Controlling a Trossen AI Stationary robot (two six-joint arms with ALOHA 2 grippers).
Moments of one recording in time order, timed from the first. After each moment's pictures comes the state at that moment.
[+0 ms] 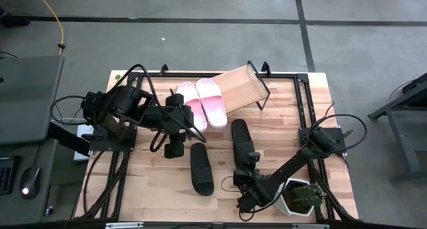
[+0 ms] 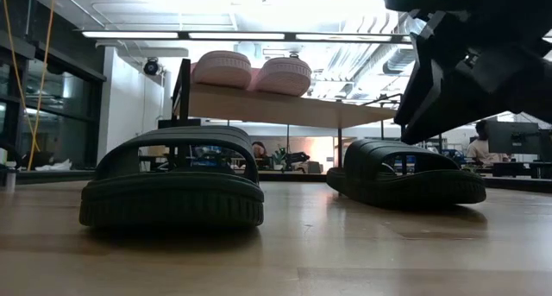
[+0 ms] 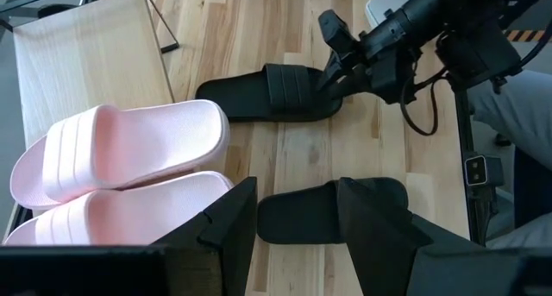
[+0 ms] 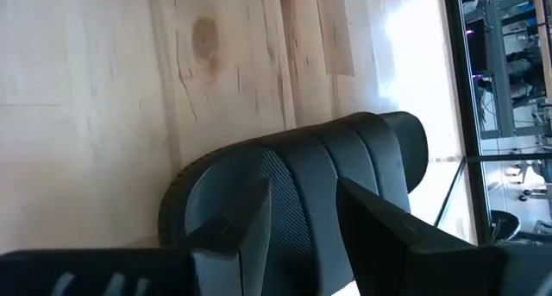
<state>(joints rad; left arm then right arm) -0.21 1.75 2.36 -1.57 -0.27 -0.29 0.69 2.09 1.49 -1.14 0.82 0.75</state>
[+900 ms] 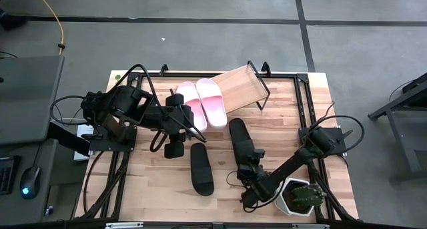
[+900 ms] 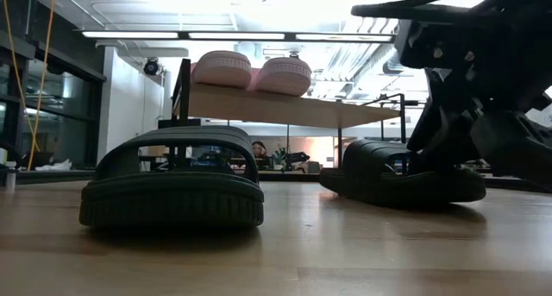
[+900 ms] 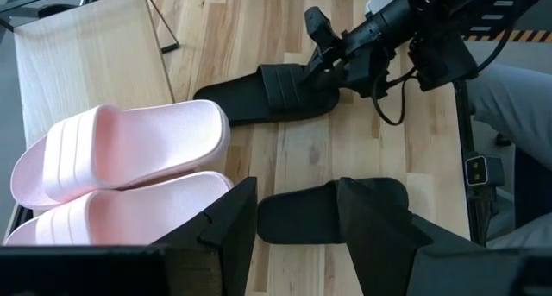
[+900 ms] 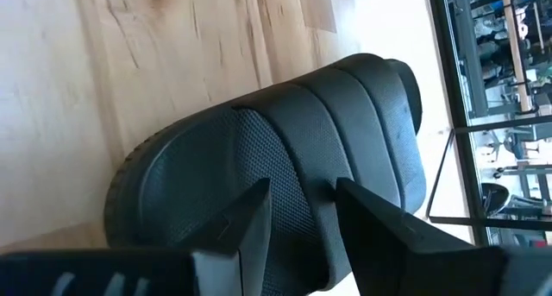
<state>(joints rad) -0.21 1.75 2.35 -1.57 -0.27 -0.29 0.67 2.09 1.33 -1.10 0.86 0.86</state>
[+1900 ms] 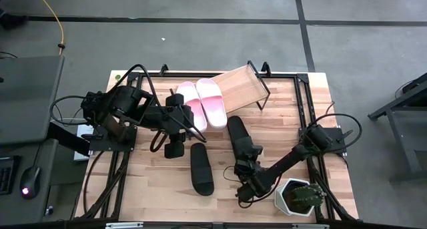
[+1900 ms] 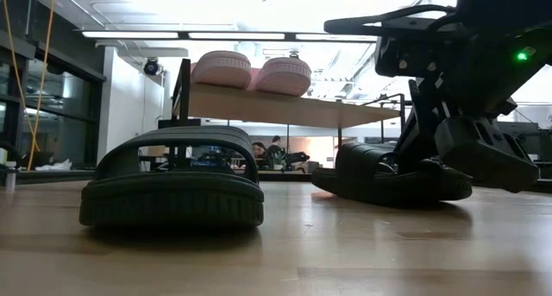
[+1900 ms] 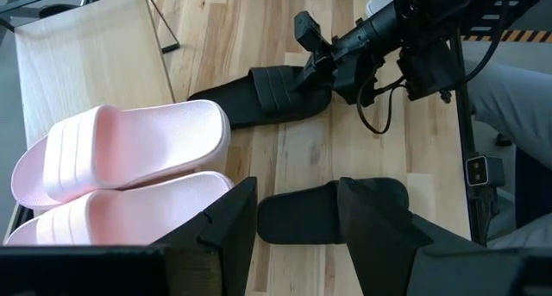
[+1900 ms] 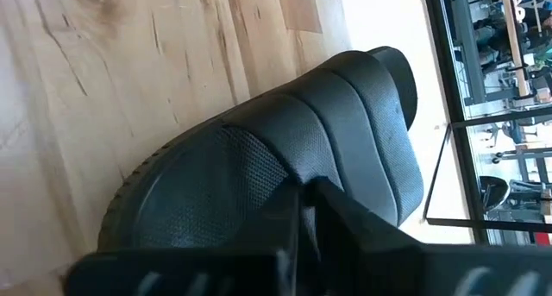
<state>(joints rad) -0.21 1.75 2.35 -1.57 -0.27 -0.29 0.61 2.09 1.33 -1.06 0.86 0.84</state>
